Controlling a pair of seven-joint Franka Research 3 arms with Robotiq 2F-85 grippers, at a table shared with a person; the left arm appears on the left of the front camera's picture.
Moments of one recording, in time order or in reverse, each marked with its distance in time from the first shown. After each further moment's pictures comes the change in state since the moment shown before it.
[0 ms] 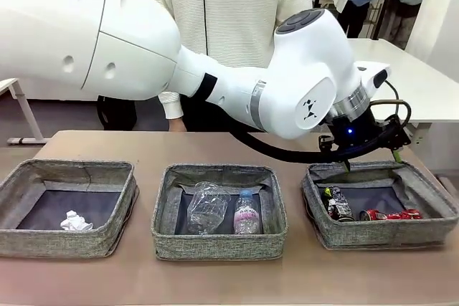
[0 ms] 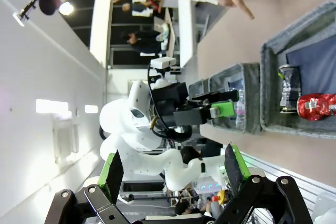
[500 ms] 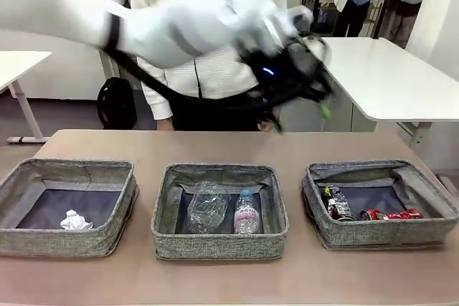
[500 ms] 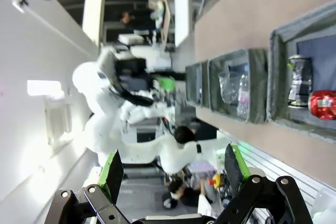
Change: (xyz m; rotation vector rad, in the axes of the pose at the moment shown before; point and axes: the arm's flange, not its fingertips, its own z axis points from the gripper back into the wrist) left arm 0.045 0.105 0.161 0.001 0.181 0.085; right arm 0.012 0.012 -0.056 -0.032 0.145 0.023
